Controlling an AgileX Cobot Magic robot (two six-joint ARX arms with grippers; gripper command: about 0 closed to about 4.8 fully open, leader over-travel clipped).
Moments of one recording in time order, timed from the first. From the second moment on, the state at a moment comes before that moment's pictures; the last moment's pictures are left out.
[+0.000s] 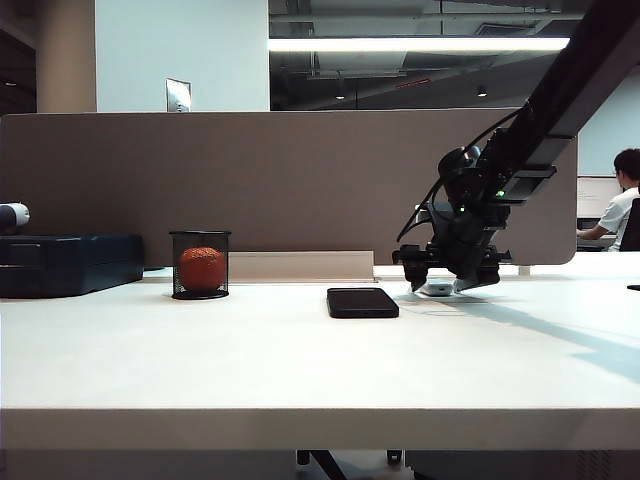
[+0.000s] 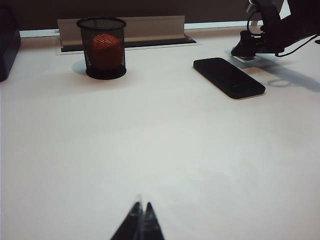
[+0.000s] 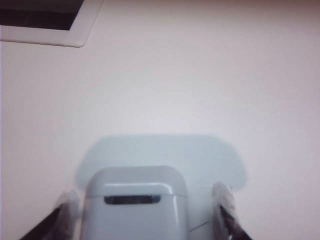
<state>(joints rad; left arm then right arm) -0.02 0.01 0.01 -0.16 0.36 0.05 0.20 2.51 2.02 -0.08 0.02 0.08</state>
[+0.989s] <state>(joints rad) -0.02 0.01 0.01 -0.16 0.36 0.05 0.19 2.51 2.02 -0.09 0.03 0.07</state>
